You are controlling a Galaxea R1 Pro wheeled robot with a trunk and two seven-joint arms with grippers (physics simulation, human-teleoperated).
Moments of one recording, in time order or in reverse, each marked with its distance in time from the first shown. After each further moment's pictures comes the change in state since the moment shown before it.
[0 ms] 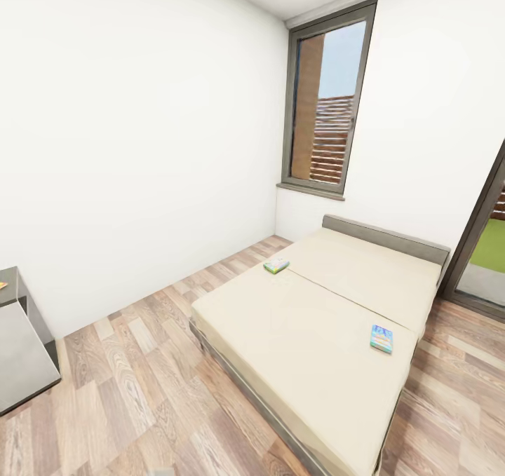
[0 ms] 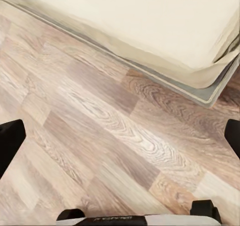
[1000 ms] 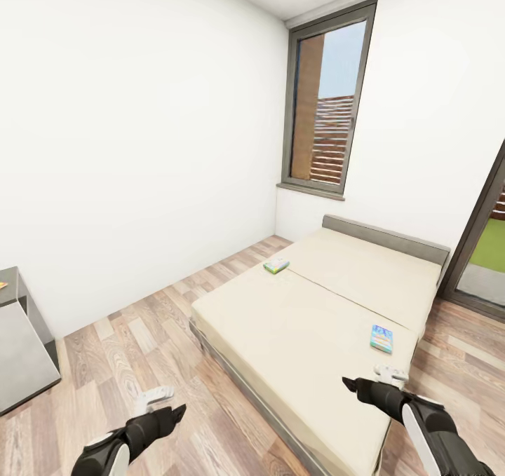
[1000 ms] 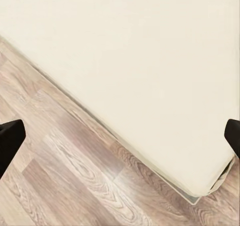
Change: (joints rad) left arm -0.083 0.004 0.014 -0.414 0.027 0.299 -0.035; right arm 0.071 0.147 0.053 -1.073 0.090 0.697 -0.410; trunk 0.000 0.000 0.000
